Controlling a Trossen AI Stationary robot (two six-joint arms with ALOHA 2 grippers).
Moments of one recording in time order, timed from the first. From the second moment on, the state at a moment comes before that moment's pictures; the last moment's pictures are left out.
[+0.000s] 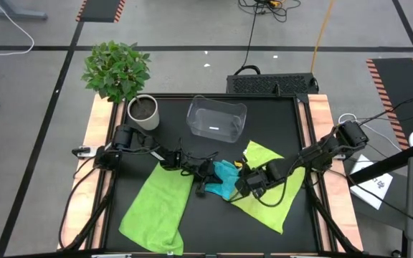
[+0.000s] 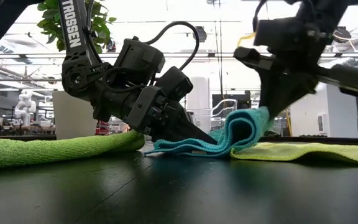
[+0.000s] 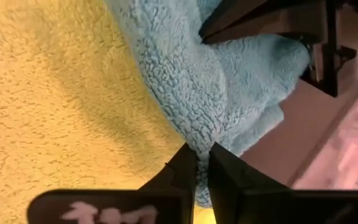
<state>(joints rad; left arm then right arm) -0.03 2.23 0.86 0.84 0.37 -0.05 0.35 1.61 0.93 -0.53 0.33 -0.39</state>
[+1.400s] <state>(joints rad) -0.04 2.23 0.86 0.85 0.37 -0.01 0.06 1.85 1.26 -0.72 -0.13 -0.76</state>
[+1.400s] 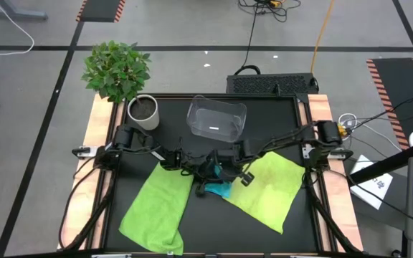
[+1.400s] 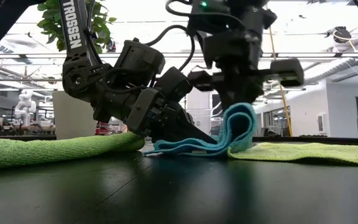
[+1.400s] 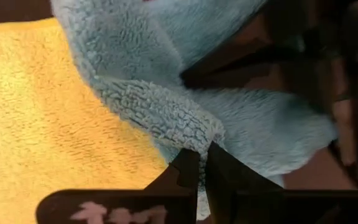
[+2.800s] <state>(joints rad) -0.06 2.22 0.86 0.84 0.33 0.11 -0.03 1.93 1.37 -0.69 -0.29 -0.79</state>
